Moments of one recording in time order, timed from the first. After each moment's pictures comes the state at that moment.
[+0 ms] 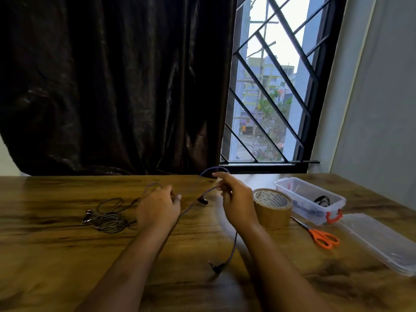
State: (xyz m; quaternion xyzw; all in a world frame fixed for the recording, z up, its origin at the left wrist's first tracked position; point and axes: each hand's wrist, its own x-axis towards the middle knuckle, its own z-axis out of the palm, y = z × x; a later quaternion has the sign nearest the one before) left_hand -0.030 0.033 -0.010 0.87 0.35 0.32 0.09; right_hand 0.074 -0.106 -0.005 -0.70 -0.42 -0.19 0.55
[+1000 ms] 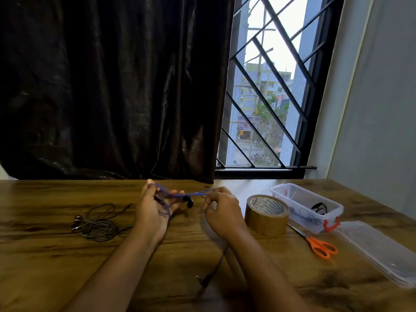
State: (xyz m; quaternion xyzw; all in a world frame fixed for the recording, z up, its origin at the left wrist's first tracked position) left_hand -0.023 0.024 0.009 0.34 0.16 0.40 0.84; right_hand 0.067 -0.093 -0.009 -0.82 -0.37 -0.09 0.43
